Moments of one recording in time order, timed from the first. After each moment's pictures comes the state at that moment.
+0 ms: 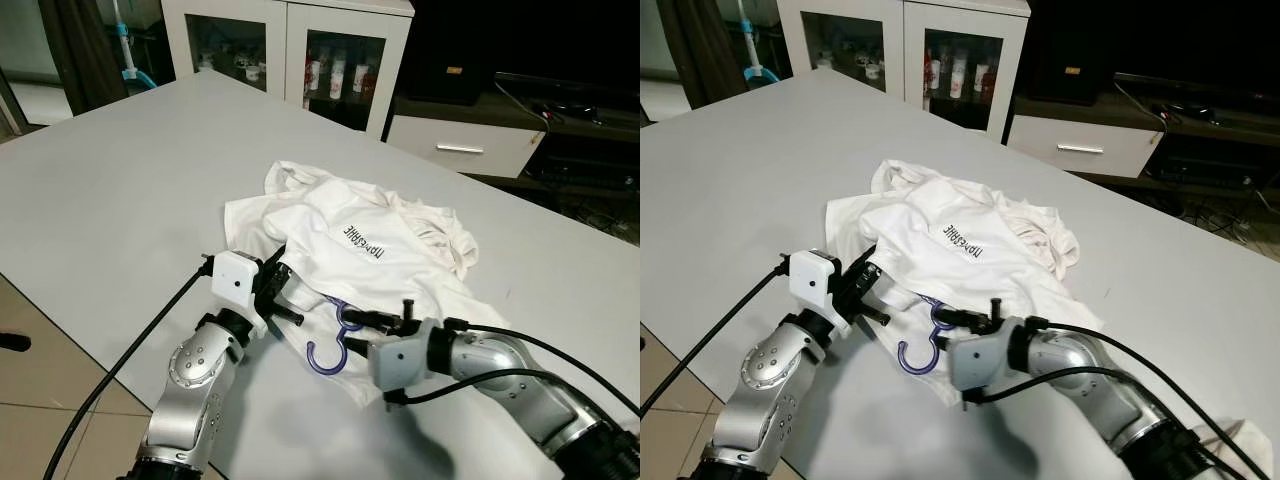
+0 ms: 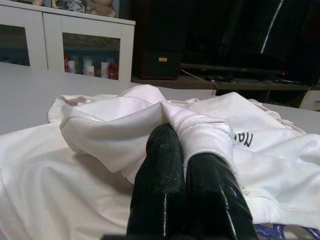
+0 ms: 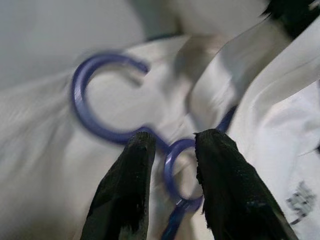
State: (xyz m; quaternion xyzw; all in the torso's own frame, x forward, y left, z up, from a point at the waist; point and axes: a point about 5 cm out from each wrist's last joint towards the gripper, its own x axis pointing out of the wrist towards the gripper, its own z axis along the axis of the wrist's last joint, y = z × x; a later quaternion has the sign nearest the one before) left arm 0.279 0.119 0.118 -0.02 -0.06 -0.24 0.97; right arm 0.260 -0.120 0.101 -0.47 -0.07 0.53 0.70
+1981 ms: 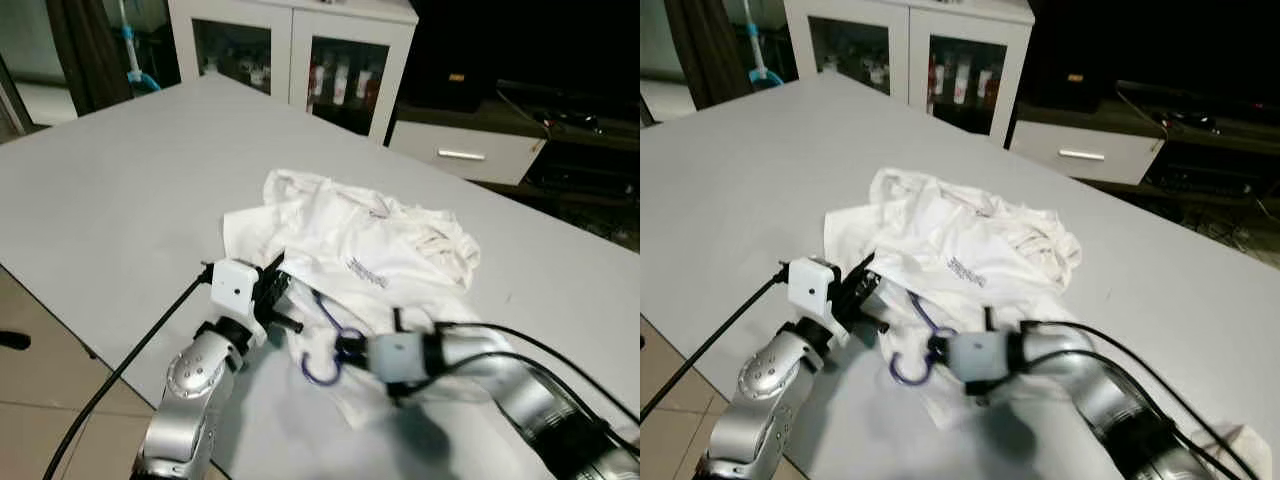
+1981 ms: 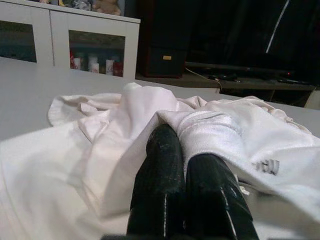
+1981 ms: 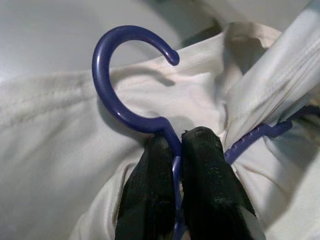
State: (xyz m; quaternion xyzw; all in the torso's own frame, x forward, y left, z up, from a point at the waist) left arm 0.271 0.120 0.116 -0.02 -0.05 -0.23 0.97; right arm 0.260 -0.120 0.080 -0.34 0.03 0.62 0.71
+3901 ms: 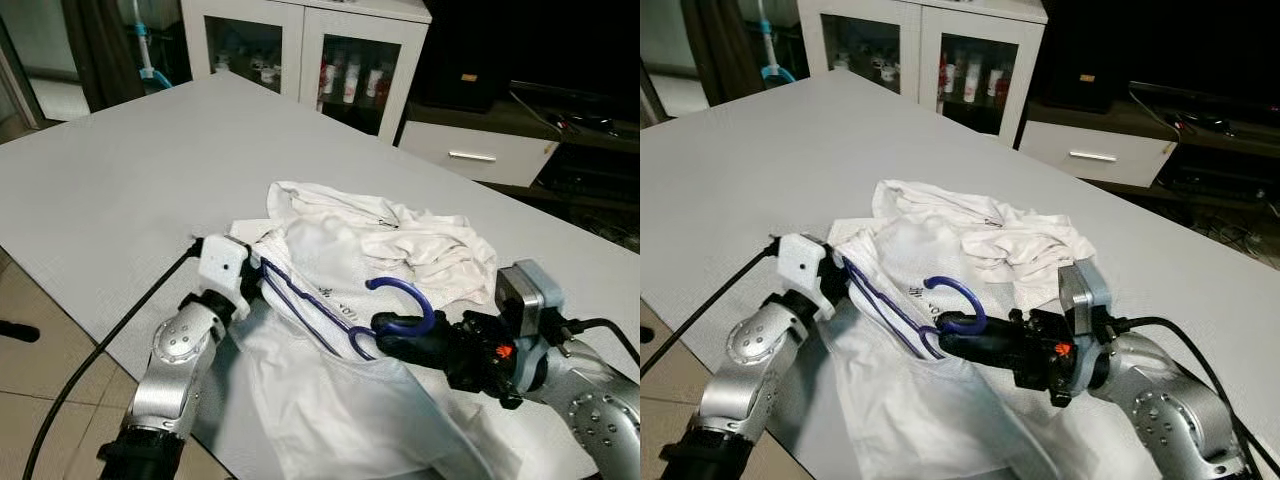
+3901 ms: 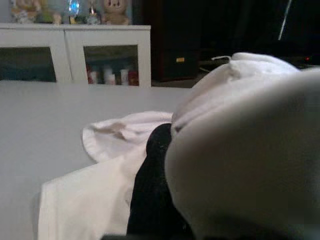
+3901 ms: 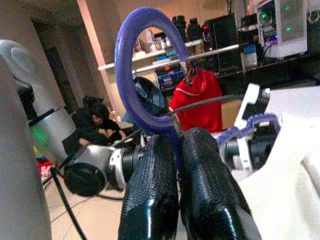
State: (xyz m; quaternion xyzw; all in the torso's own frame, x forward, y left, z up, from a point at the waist) left arm 0.303 0.144 0.129 0.05 -0.07 -0.24 0.97; right arm 0.215 -0.149 0.174 0.18 -0.01 0.70 0.69
